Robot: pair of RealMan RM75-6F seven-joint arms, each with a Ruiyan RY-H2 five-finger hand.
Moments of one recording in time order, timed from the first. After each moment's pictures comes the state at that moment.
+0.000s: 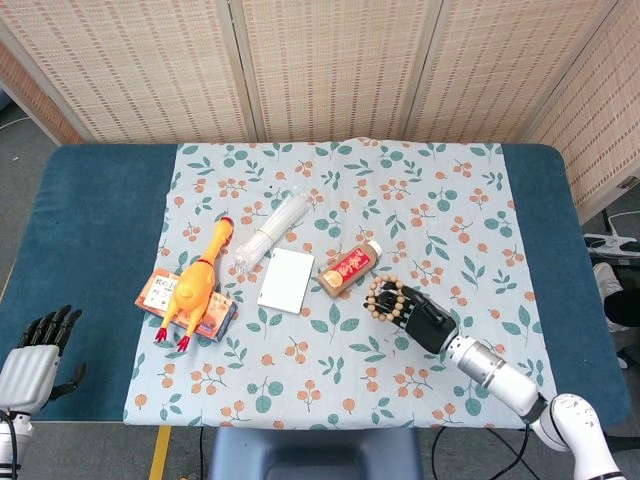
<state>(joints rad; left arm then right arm) -0.12 -1.12 -0.01 -1.64 1.39 1.36 0.15 0.02 -1.74 1.14 -1.45 -0.65 -0.54 0.57</state>
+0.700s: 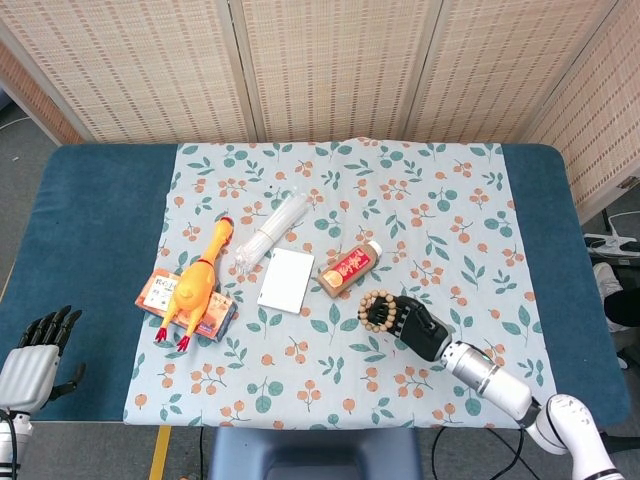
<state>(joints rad) -0.12 -1.12 -0.01 -1.64 1.38 1.35 0.15 0.04 -1.71 1.05 -1.42 -0.50 -0.55 0.30</state>
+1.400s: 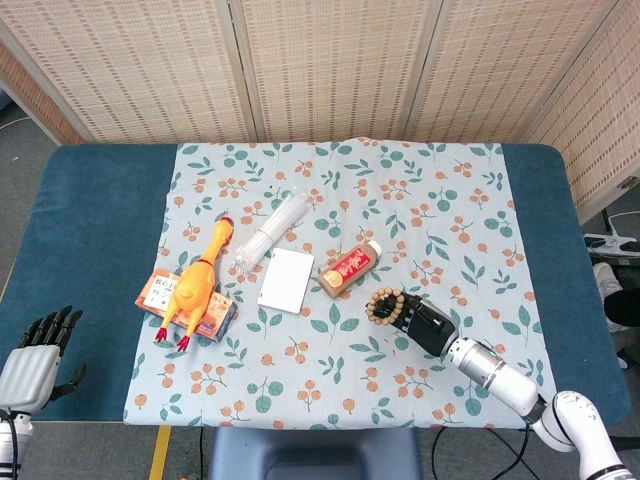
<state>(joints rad) -0.12 -1.12 -0.01 -1.64 1.39 1.35 0.16 0.06 -1.66 1.03 -1.41 -0.43 -0.52 0.30</state>
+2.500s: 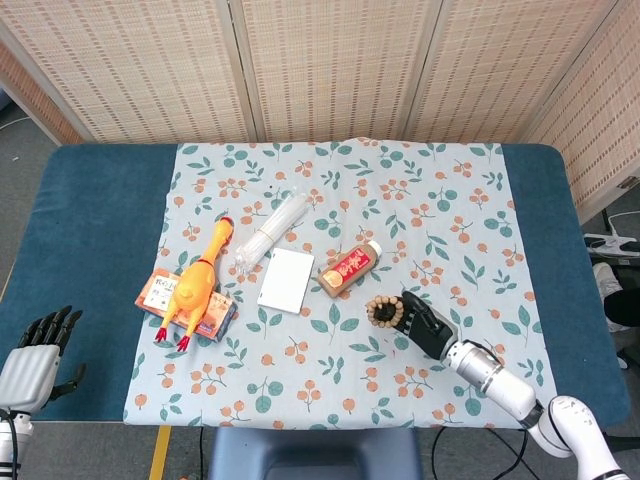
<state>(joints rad) -0.12 -1.12 -0.01 -1.64 1.38 1.34 0.16 0.04 -1.67 1.01 -1.44 -0.46 -0.44 0.18</state>
